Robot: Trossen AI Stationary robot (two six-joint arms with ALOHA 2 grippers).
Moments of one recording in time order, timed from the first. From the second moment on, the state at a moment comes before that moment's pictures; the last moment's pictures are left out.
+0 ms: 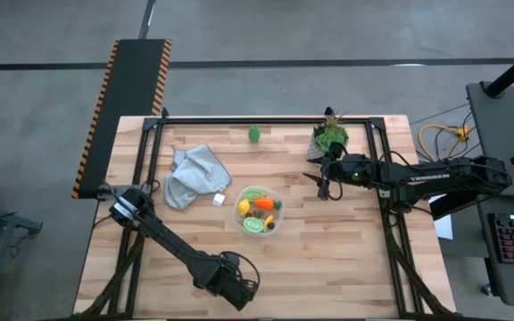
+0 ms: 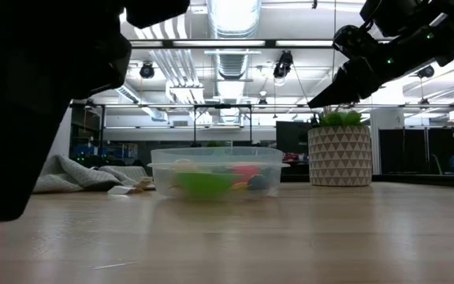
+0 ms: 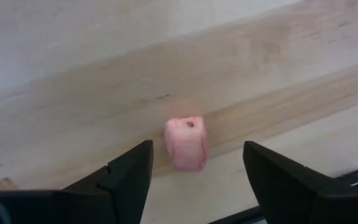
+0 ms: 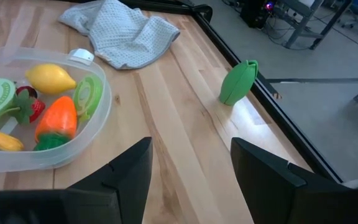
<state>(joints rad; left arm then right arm) -0.63 2.05 1.52 -0.73 0.04 -1.96 -0.14 1.00 0.41 0.17 0.24 -0.14</state>
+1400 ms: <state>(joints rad) -0.62 2.06 1.45 -0.72 0.07 -1.91 -0.14 1.00 0.40 0.17 0.24 -0.14</state>
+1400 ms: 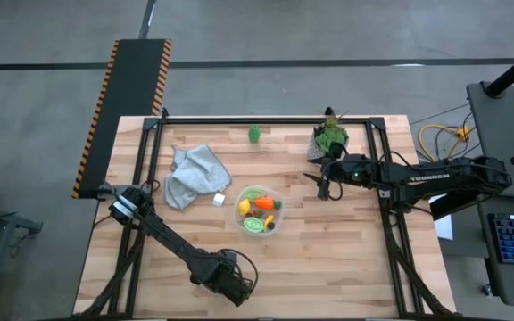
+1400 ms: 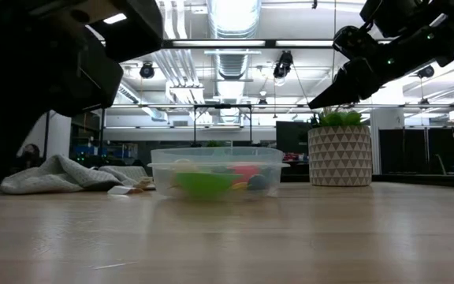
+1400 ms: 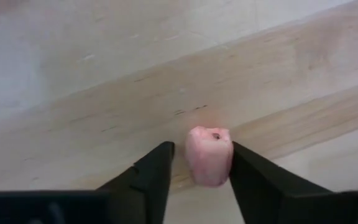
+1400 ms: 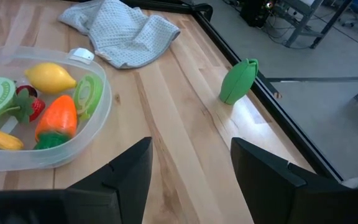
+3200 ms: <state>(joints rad) -0.07 1.91 1.53 -0.91 -0.05 -0.50 -0.14 1.00 0.33 0.20 0.24 -0.14</state>
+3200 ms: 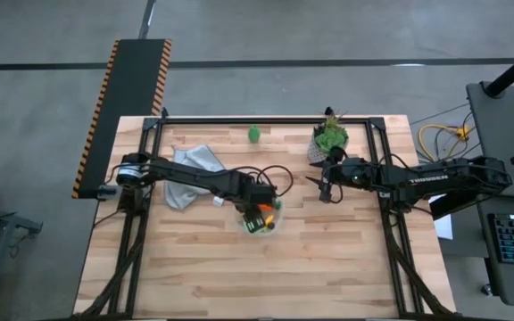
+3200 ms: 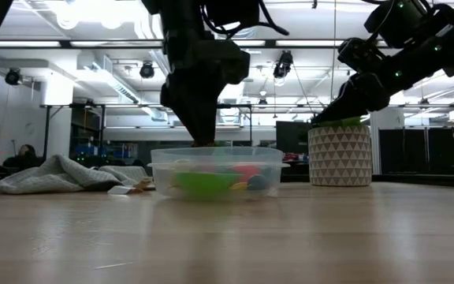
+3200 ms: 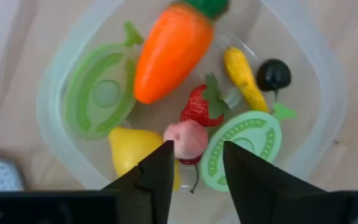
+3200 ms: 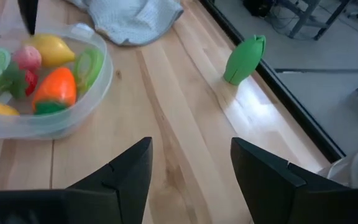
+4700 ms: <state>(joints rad) 0.22 1.47 1.30 -0.03 -0.82 0.38 -0.14 1.00 0.34 0.25 0.24 -0.04</state>
